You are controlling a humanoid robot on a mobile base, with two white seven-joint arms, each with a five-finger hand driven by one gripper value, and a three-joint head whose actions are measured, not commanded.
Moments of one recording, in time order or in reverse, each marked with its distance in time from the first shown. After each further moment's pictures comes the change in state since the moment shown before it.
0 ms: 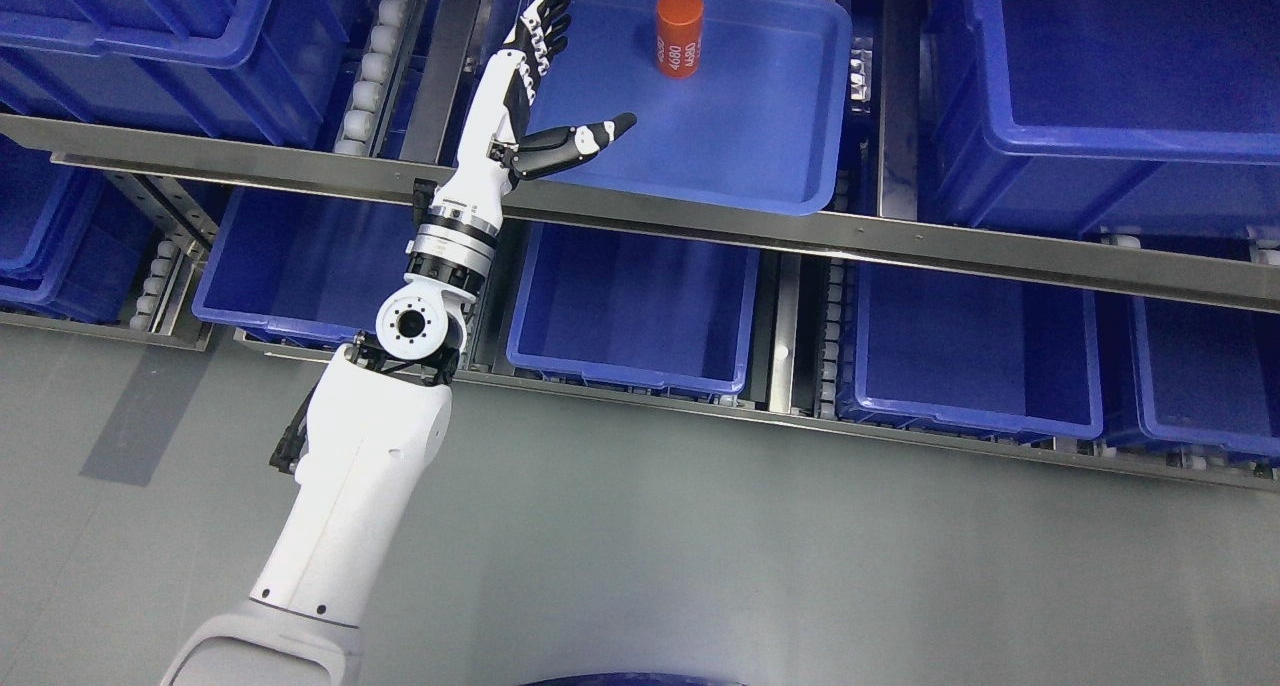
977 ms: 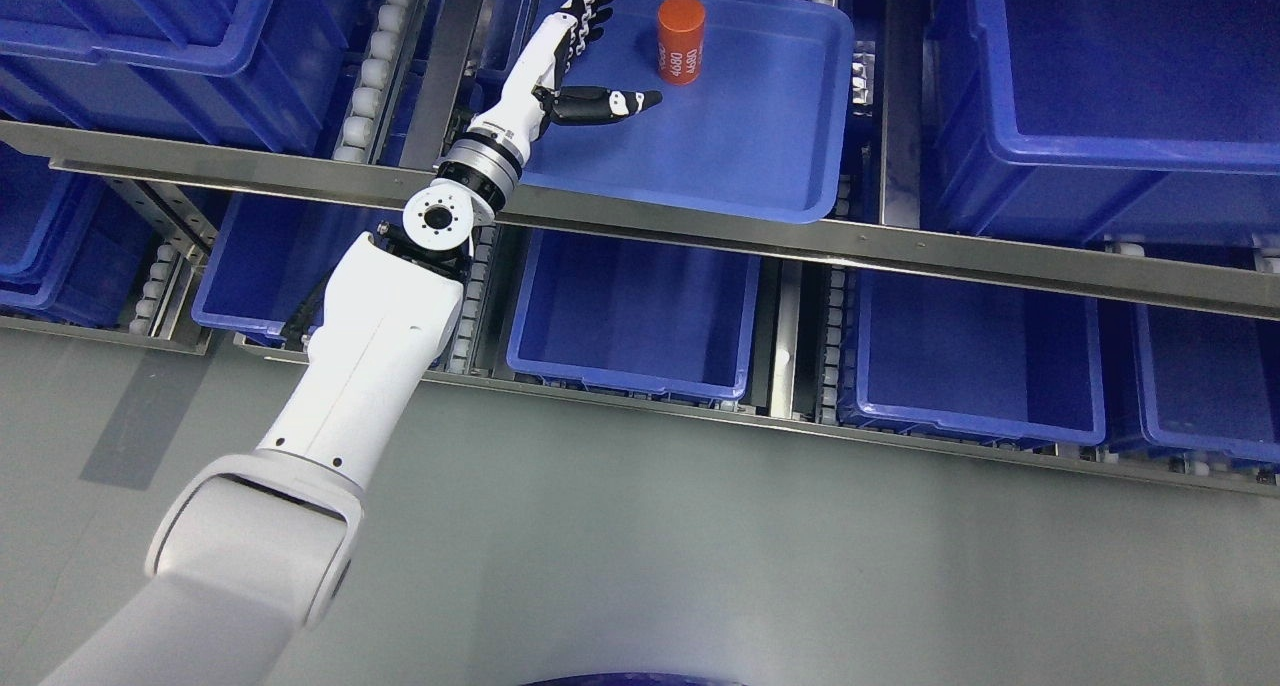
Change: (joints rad) left arm -0.331 0.000 -0.109 0.491 -0.010 0.033 -0.086; right arm 0.000 0.000 0.000 0.000 0.000 0.000 -0.004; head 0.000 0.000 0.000
